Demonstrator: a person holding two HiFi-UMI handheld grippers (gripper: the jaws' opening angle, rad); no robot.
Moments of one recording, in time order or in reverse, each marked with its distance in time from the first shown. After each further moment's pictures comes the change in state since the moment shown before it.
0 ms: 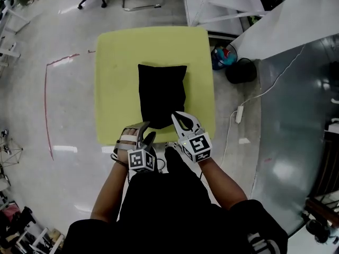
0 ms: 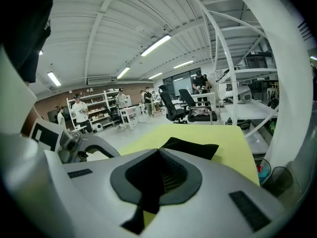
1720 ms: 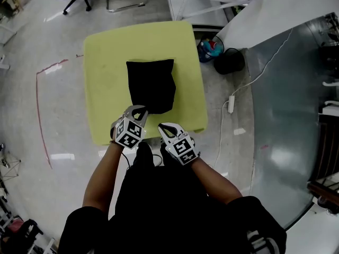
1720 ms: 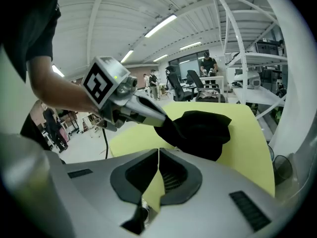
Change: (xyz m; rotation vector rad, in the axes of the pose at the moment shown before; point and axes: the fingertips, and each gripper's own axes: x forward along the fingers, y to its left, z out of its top) left arm 0.027 0.057 0.013 -0.488 -0.130 -0.189; right arm -0.009 0.061 -0.086 -0.005 0.220 0.072
